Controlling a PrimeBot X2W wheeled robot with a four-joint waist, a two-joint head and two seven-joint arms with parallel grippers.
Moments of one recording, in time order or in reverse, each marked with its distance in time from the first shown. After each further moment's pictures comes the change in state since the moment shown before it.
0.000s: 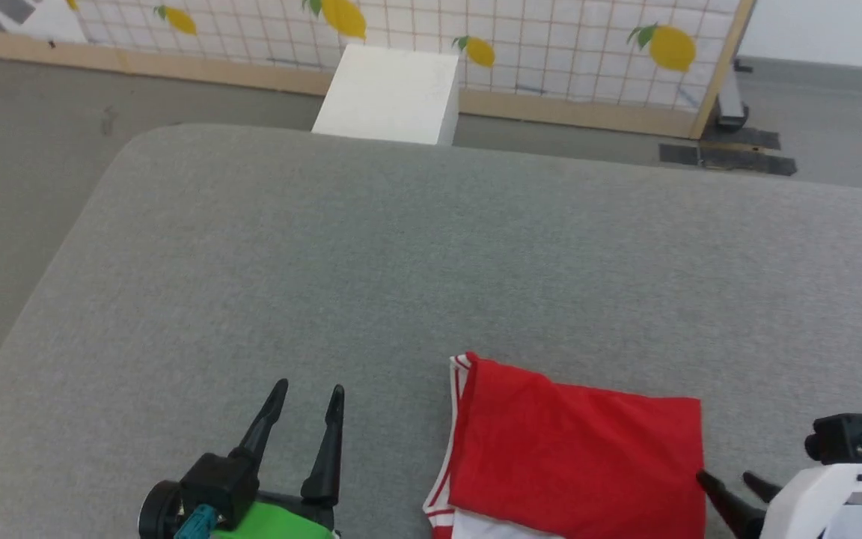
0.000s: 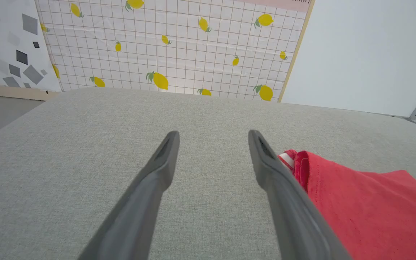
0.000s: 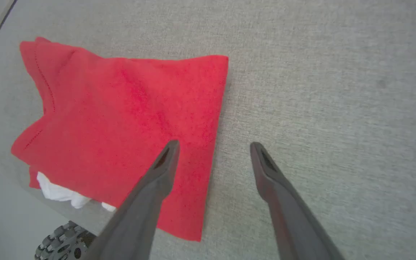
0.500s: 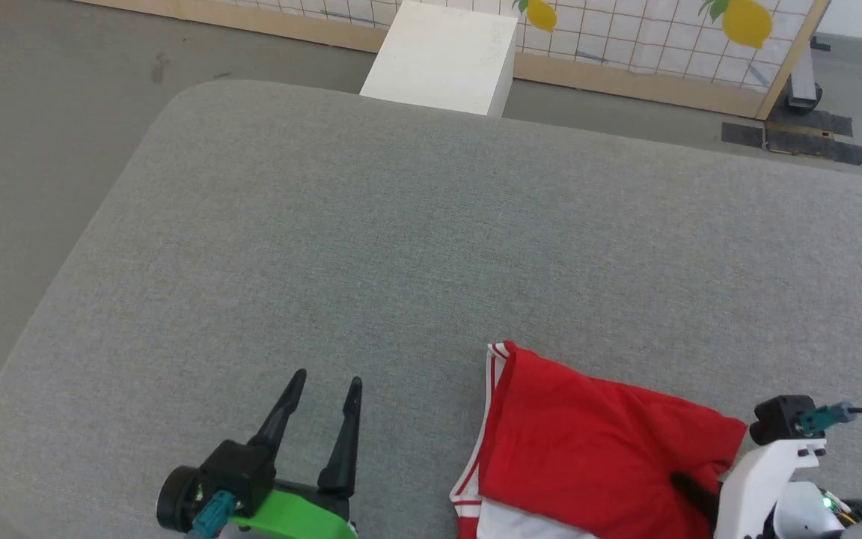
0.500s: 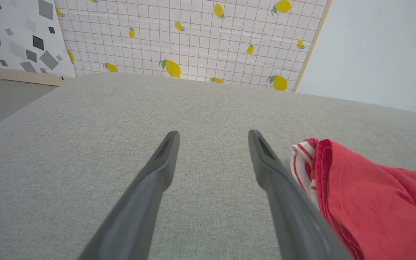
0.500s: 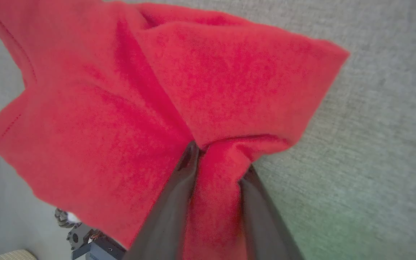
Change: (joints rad) left arm -0.039 -0.003 -0.034 0.030 0.001 0.000 0.000; right arm -0.126 0.013 0.107 0.184 0.037 0.000 0.090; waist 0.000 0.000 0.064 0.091
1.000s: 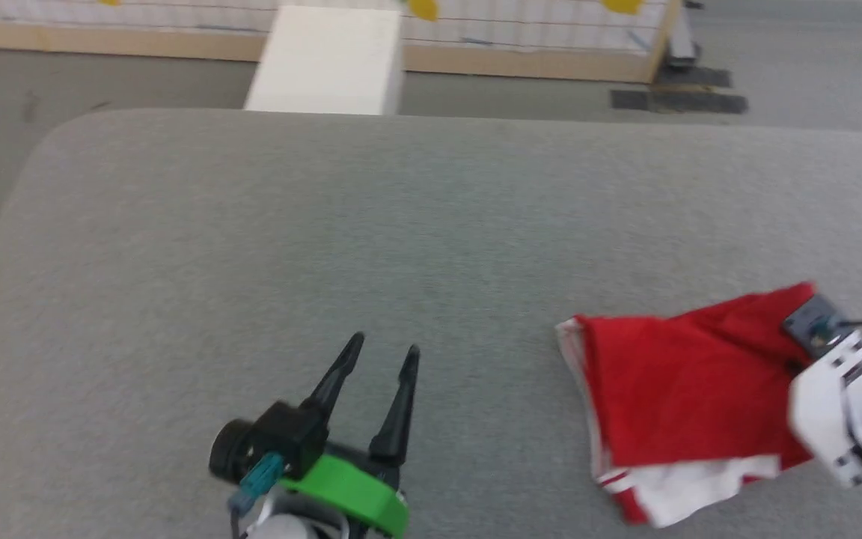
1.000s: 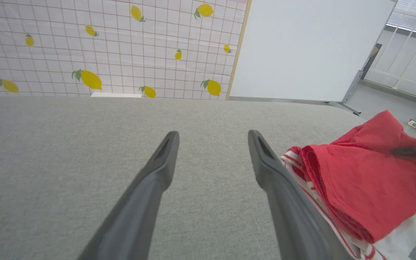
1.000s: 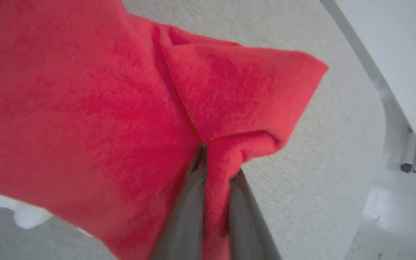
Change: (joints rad) left arm -0.098 -0.004 -0.129 0.025 -0.055 0.024 0.000; right arm -0.297 -0.463 0.363 -0.029 -0.299 0.001 -0.100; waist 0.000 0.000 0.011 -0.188
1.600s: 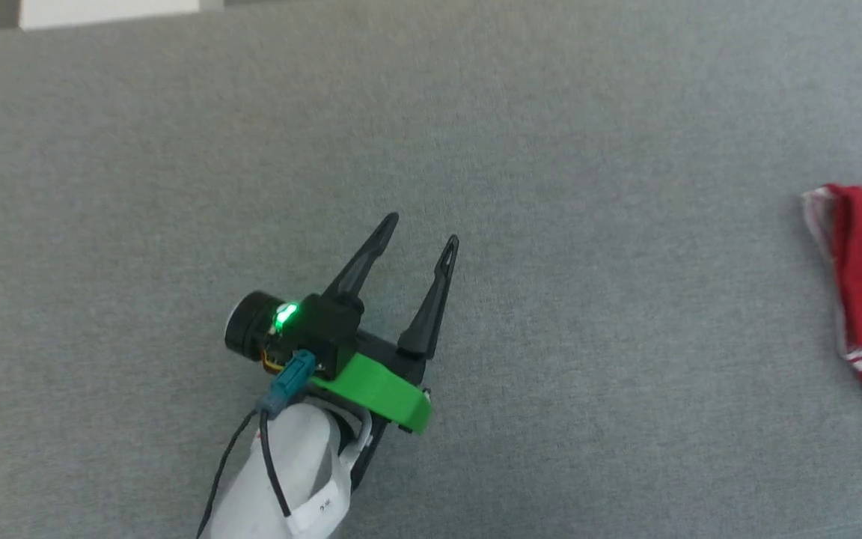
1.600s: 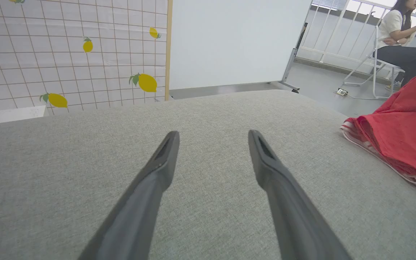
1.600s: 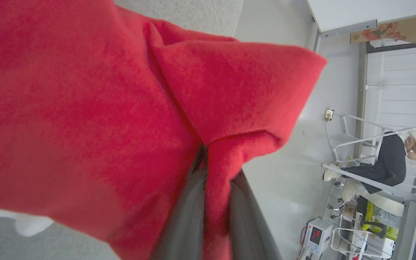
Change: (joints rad) left arm -0.275 -0.003 -0.060 0.044 0.068 -0.013 0.000; right arm -0.297 -0.332 0.073 0.415 0.000 0.000 -0.316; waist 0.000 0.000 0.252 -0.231
